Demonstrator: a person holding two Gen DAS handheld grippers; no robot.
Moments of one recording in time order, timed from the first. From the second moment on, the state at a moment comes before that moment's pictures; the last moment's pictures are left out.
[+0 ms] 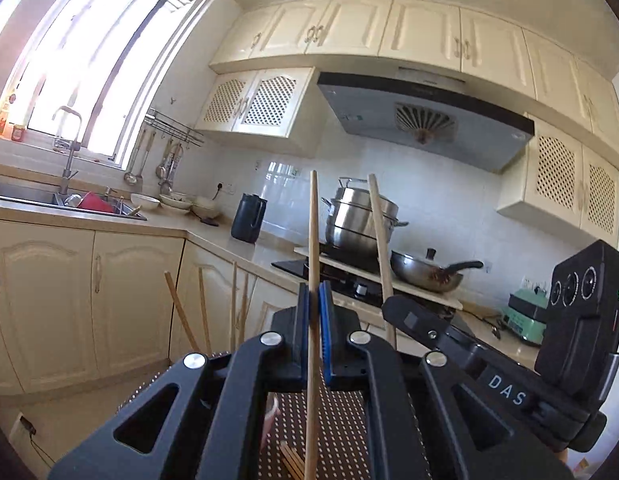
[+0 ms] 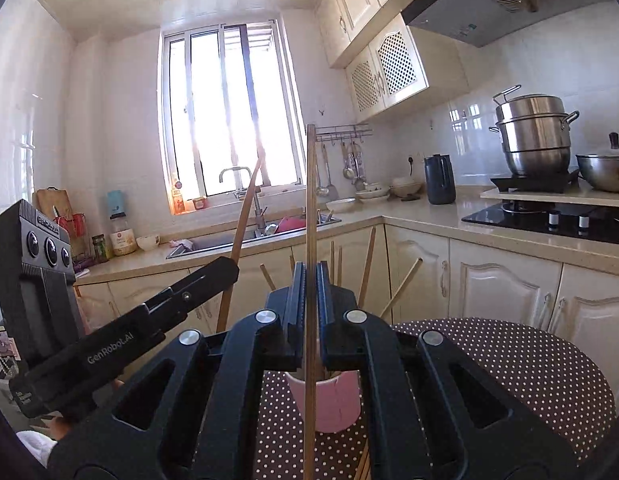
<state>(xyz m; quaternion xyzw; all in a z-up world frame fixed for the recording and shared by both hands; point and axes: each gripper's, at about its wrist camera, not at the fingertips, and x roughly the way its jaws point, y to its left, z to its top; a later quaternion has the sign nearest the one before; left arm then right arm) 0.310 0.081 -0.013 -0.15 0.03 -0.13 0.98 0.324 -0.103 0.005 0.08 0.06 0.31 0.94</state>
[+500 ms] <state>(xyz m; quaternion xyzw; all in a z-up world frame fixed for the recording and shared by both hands) 0.389 0.109 -0.029 -0.18 -0.01 -0.07 0.98 0.389 -0.062 -0.010 0.12 0.00 0.30 0.95</state>
